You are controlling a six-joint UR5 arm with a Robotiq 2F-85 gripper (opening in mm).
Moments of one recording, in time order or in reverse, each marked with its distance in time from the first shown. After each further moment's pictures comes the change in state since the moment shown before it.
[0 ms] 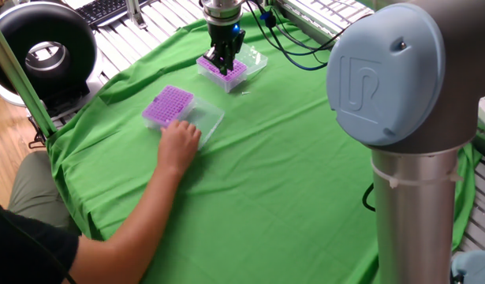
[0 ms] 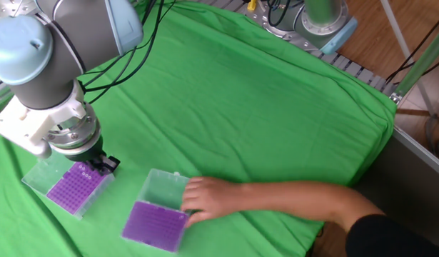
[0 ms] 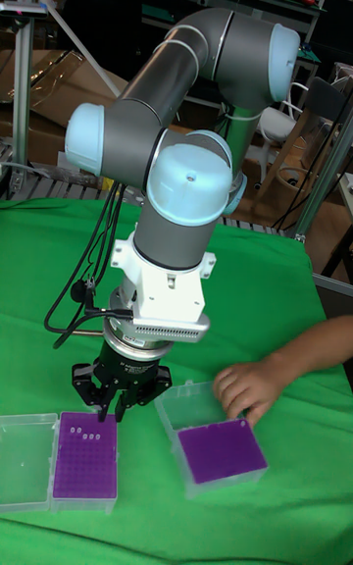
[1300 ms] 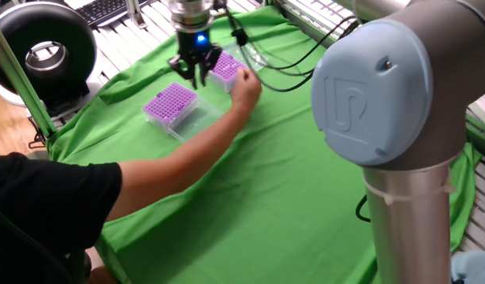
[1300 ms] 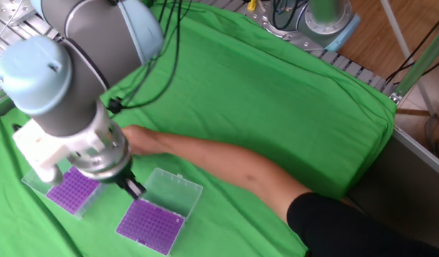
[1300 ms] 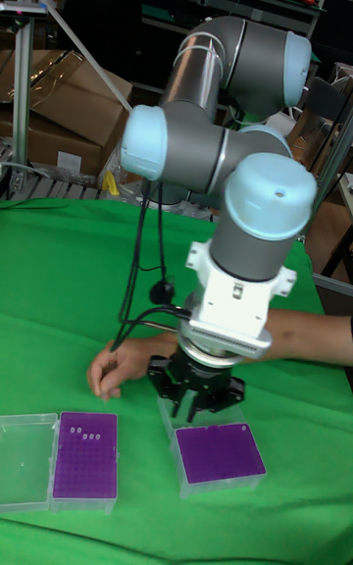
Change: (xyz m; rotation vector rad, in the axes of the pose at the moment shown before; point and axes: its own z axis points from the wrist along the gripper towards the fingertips) arm -0.013 0.113 -0.022 -0.096 0.069 0.397
